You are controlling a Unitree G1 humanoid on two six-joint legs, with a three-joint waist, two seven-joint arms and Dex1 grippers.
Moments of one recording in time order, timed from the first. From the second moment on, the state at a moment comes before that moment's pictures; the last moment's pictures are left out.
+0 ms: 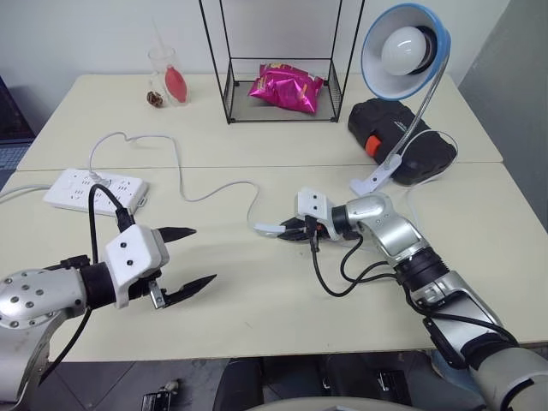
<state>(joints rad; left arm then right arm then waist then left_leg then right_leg) 0.20 0.92 0.37 -0.62 -0.40 0.41 -0.96 -0.76 -0.34 0.42 0.32 0.05 0.22 1.14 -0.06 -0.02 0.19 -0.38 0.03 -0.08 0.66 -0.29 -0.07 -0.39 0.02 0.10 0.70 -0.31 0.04</state>
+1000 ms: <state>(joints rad) -0.21 0.83 -0.05 -0.48 -0.27 0.48 -0.86 -0.72 -0.38 0.42 -0.08 0.11 0.51 1.13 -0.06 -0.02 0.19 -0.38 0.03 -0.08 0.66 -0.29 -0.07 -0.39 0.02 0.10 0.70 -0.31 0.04</state>
